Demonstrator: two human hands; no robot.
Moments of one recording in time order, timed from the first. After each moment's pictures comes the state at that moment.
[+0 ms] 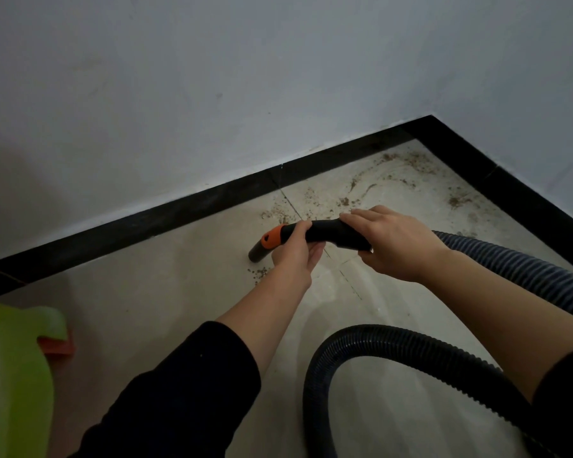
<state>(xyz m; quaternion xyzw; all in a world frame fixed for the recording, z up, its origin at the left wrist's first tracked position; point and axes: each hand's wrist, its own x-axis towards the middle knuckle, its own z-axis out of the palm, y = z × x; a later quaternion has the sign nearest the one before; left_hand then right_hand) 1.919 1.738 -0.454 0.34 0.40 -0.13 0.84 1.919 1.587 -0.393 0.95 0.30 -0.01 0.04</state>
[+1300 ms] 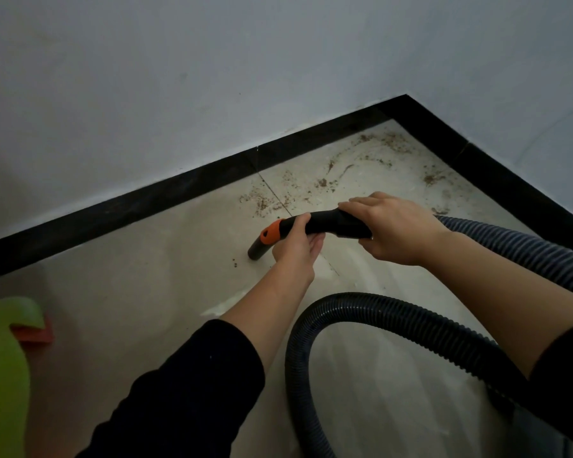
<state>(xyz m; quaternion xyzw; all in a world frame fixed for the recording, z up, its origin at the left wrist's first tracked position) 1.887 1.691 -0.450 0.33 0.40 -0.13 0.84 1.894 1.547 -0.385 0.96 0.28 -0.04 0.04</state>
